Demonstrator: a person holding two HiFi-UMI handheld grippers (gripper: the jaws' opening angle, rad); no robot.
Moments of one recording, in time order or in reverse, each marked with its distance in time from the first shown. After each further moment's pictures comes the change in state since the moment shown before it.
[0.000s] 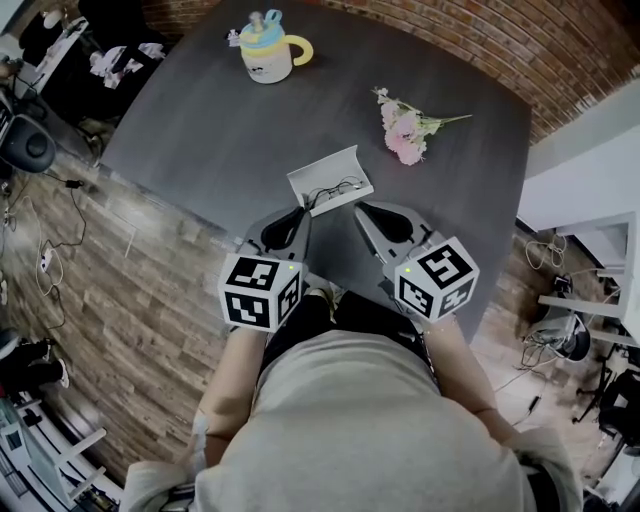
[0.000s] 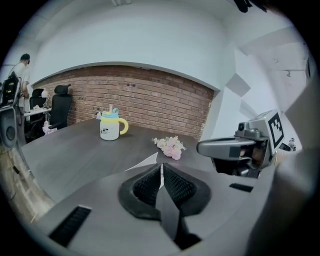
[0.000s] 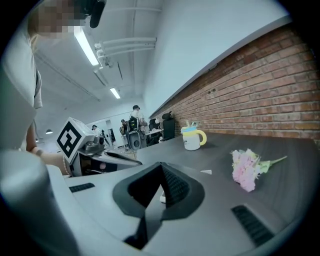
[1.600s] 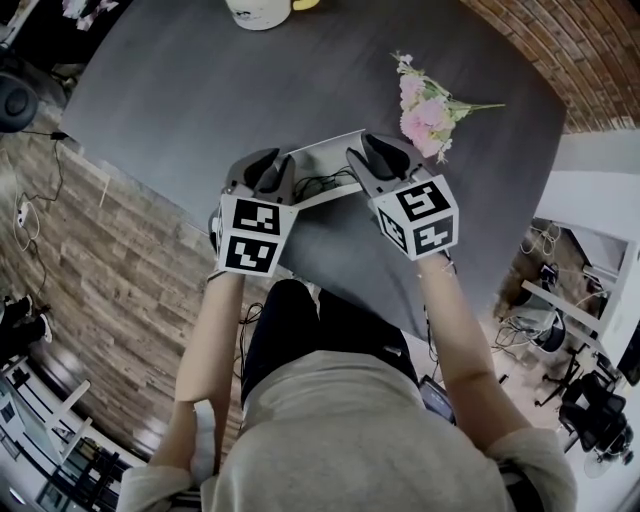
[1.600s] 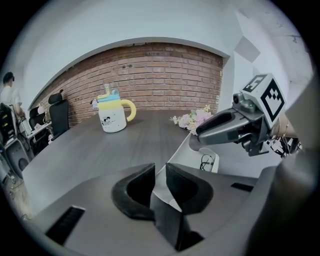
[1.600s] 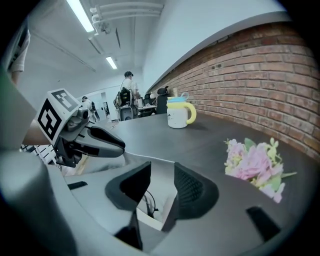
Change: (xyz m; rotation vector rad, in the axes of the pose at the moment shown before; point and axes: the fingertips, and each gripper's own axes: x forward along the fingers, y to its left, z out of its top) left arm 0.113 0.090 -0.035 0.188 0.182 0.137; right arm 0.110 -0.122 -0.052 -0.141 0.281 -0.081
